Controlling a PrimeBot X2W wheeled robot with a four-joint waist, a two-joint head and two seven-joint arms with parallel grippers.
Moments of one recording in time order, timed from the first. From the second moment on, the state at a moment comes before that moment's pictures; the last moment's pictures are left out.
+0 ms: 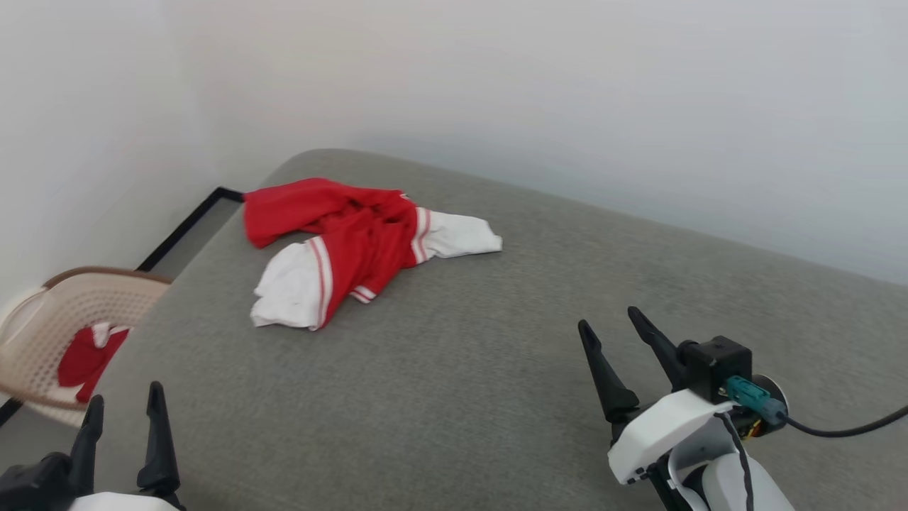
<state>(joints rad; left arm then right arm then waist) 0.14 0.29 0.04 0.06 -0.44 0.05 -0.20 -0.17 -0.05 0.21 0.30 0.24 0.13 -0.11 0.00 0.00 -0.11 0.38</state>
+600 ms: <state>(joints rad) 0.07 0.27 0.02 0.07 -0.48 0.03 -0.18 -0.19 -0.07 0.19 0.30 0.24 0.13 -0.11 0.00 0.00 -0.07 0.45</state>
